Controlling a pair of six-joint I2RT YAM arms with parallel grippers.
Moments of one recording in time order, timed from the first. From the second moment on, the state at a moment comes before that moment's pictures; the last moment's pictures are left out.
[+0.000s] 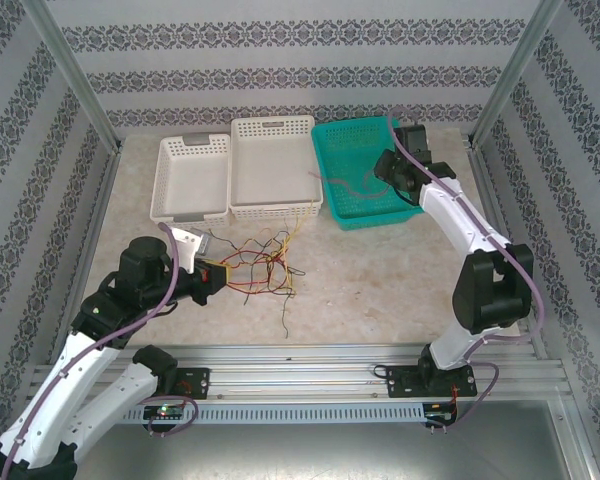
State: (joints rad) left arm -0.42 0.63 0.81 -0.74 0.39 -0.30; right arm 0.19 1.65 1.41 -0.50 0.07 0.61
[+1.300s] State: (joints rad) left arm -0.69 0.80 0.81 -0.54 0.27 -0.45; right arm 0.87 1.24 0.77 -0.12 -0.10 0.67
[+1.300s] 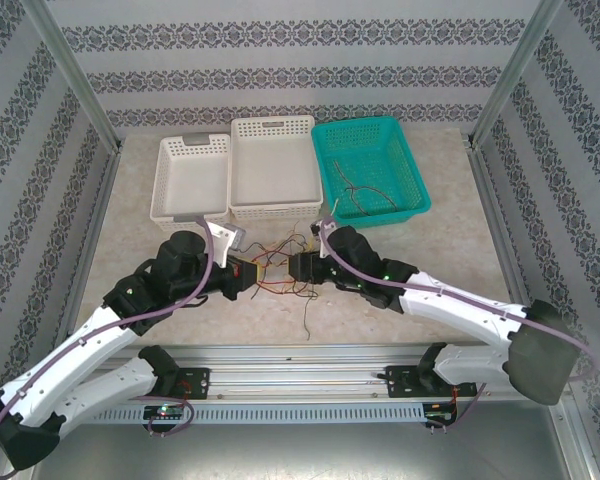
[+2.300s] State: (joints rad) left arm -0.72 0.74 1.11 -0.94 0.00 -0.23; right arm 0.36 0.78 0.64 -0.33 -0.04 0.70
